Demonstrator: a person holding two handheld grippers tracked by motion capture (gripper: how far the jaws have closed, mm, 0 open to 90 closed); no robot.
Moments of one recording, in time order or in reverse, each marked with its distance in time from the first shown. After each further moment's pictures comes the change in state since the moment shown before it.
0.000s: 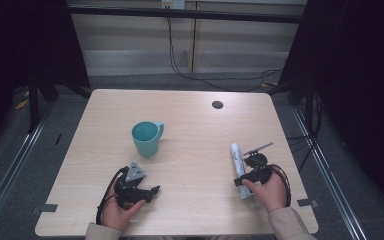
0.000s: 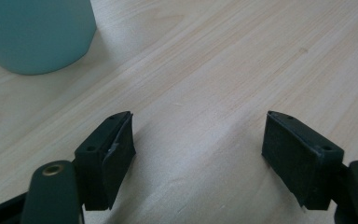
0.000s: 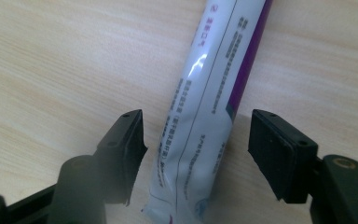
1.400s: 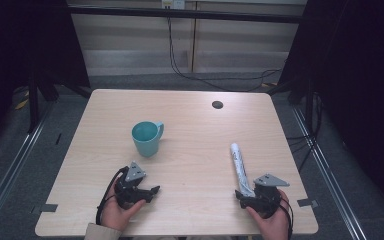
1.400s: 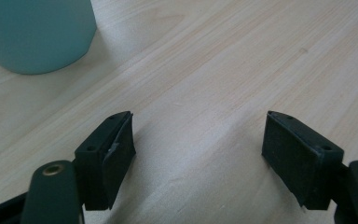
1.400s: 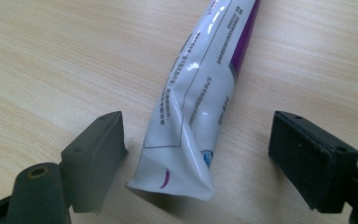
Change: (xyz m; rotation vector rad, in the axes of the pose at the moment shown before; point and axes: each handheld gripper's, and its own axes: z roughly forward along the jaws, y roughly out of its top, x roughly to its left) left arm 0.000 0.000 0.000 -0.002 -0.005 -0.004; right arm 0.005 -0.085 0.019 -0.492 -0.064 -0.109
